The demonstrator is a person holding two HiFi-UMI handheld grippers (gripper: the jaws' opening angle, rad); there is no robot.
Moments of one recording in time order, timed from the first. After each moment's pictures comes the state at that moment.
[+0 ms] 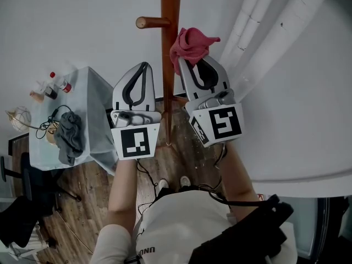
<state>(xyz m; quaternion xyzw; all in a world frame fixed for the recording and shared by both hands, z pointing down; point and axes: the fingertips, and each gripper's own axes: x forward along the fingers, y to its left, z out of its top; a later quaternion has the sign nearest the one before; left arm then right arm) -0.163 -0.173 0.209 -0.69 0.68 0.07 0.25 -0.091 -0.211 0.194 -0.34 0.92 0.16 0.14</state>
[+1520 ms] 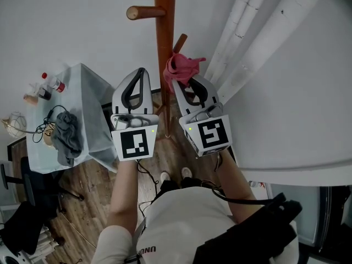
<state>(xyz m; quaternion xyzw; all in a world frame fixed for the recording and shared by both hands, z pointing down) -0.169 -0.180 0.254 -0.71 0.68 0.06 0.20 -0.097 -0.203 0.288 -0.36 0.93 0.12 0.04</state>
